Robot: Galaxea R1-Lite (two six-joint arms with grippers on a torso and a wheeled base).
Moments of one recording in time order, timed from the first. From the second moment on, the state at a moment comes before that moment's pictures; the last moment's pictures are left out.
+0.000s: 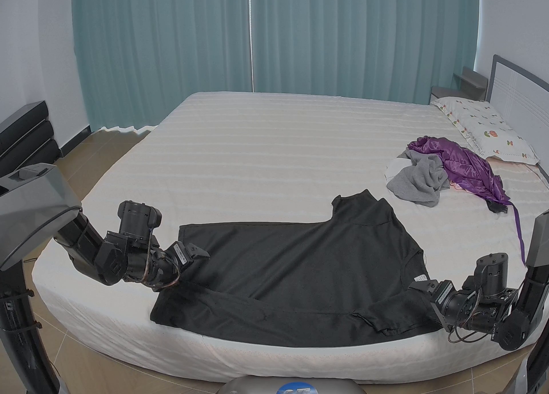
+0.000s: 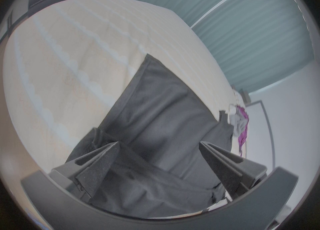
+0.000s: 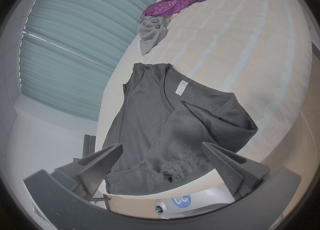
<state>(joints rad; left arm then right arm) -0.20 2.12 -0.81 -0.48 -0.21 -0.81 0.22 2.01 -0.03 -1.31 0.08 1.03</state>
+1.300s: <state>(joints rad) -0.16 2.03 -0.68 -0.49 -0.28 -0.76 0.23 2.03 -0.03 -1.31 0.08 1.03</state>
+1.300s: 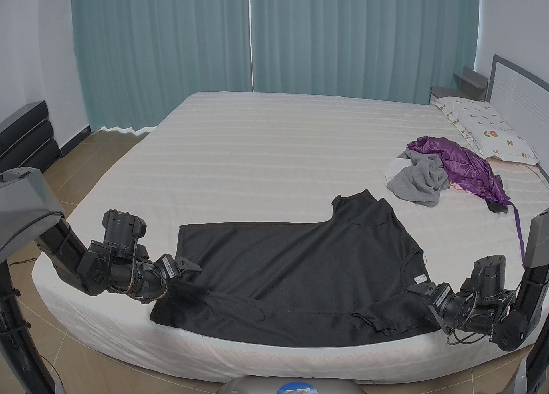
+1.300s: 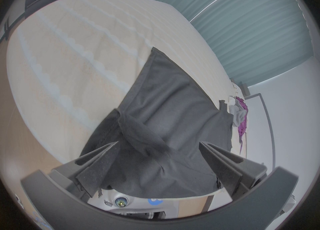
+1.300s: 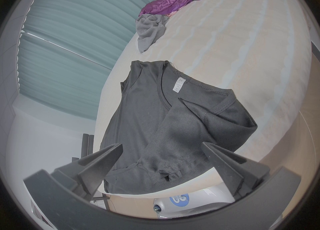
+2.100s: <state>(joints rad) -0.11 2.15 -0.80 -0.49 -0.16 -0.86 0.23 2.04 -0.04 -1.31 0.08 1.03</state>
